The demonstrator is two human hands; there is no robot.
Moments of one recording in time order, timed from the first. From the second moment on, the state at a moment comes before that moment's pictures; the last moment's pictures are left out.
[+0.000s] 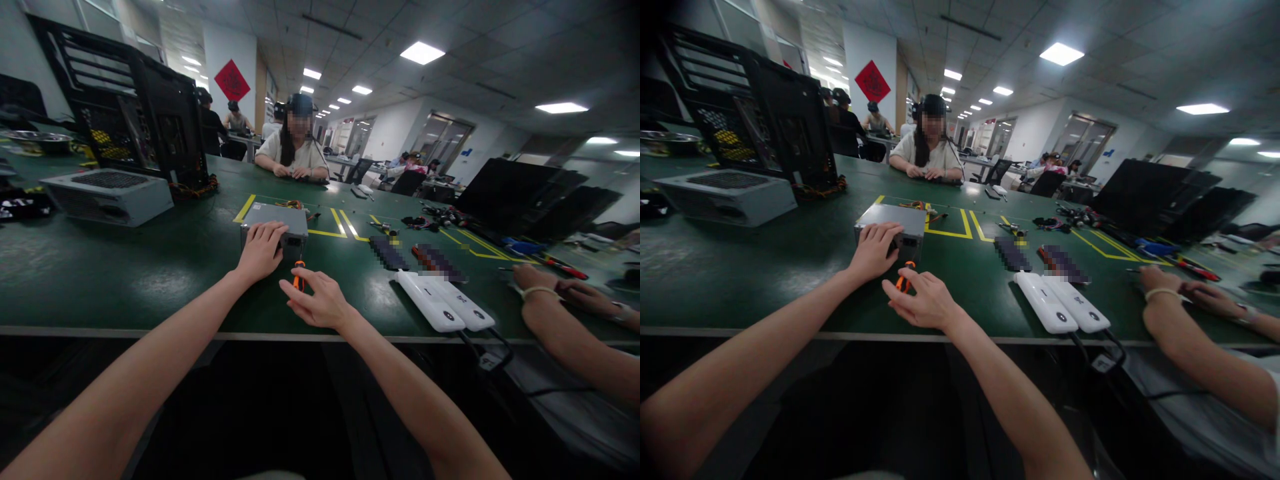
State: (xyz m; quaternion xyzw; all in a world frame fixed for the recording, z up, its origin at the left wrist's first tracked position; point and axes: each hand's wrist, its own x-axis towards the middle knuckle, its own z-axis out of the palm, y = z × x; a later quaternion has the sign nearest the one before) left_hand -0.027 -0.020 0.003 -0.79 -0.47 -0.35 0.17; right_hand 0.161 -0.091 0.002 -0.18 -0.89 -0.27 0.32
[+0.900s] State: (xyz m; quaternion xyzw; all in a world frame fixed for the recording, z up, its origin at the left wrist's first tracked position) left_hand -0.026 -0.021 0.003 -0.79 -0.47 -0.36 0.17; right_hand 0.161 -0.088 -0.004 -0.19 -0.88 -0.21 0.38
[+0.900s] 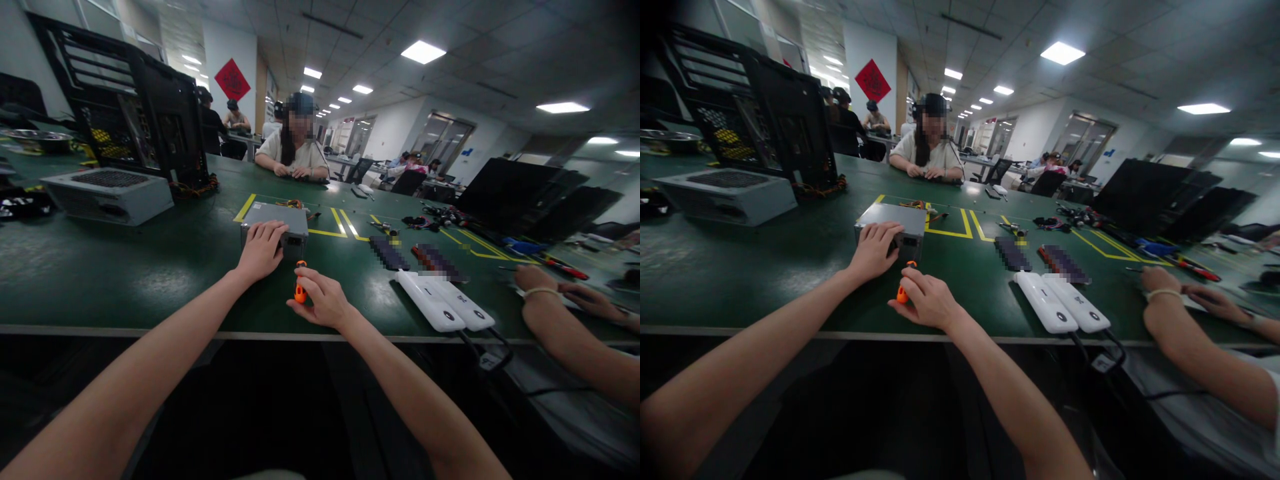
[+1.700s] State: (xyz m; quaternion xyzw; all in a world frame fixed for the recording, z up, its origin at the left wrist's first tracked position) left_hand -0.027 -0.019 0.002 -0.79 -0.47 -0.35 0.18; right_hand 0.161 -0.092 0.001 -0.17 -0.88 -0.25 0.36
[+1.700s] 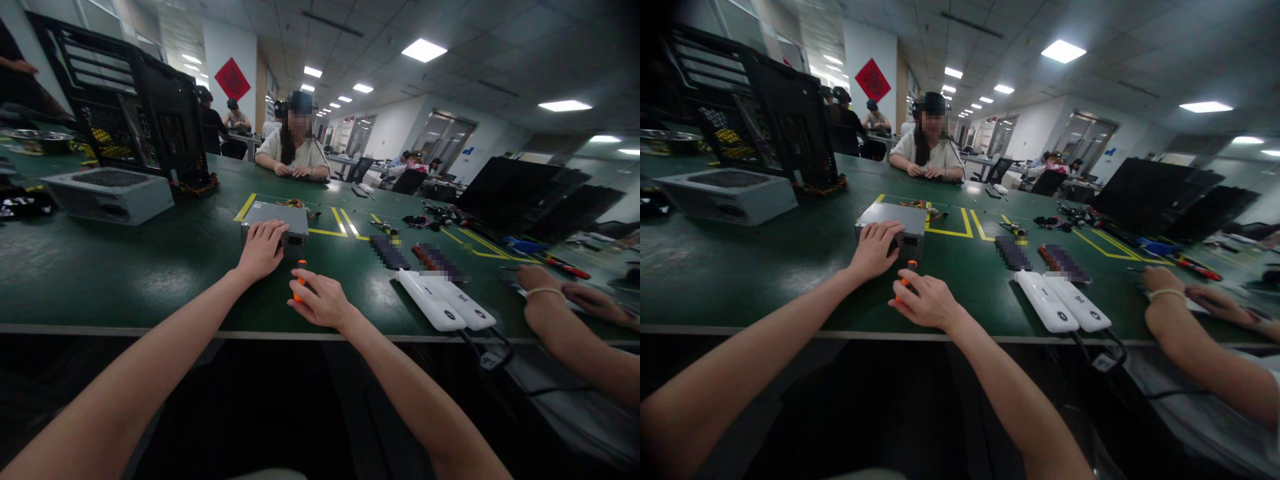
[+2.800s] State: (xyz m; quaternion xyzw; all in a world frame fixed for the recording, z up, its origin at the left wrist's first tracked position) left_hand -0.027 -0.020 0.002 -0.79 -0.47 -0.36 0.17; right_hand 0.159 -0.089 -0.001 -0.16 -0.88 -0.25 0.37
